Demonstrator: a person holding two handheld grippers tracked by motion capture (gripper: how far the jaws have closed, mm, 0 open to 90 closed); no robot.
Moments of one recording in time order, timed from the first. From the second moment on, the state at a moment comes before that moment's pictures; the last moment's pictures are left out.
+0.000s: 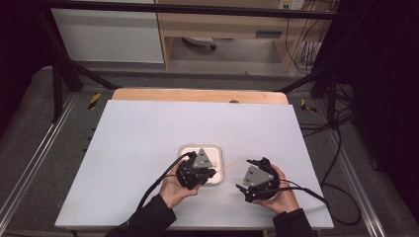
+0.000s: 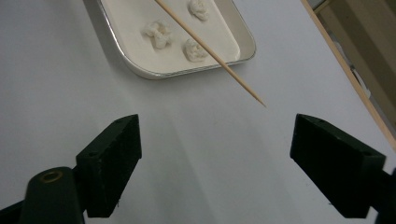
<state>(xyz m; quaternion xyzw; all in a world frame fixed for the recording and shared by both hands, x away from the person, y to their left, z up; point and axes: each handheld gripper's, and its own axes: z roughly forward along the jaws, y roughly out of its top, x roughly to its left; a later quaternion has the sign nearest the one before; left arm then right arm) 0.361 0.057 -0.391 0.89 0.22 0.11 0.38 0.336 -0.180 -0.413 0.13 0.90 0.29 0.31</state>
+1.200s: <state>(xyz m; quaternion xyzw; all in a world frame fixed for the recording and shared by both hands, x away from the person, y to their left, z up) 0.355 0.012 -0.395 0.92 0.16 0.09 0.35 0.339 -0.173 -0.427 -0.06 0.91 0.22 0.36</state>
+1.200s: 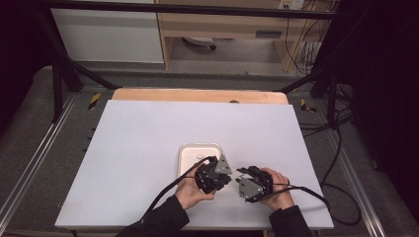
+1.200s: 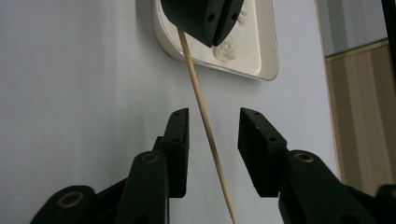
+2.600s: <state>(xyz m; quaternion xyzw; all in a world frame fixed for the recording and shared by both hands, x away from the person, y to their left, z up) 0.367 0.024 -0.396 0.94 0.18 0.06 0.29 0.336 -0.166 -0.426 -0.15 0.91 0.16 0.36</state>
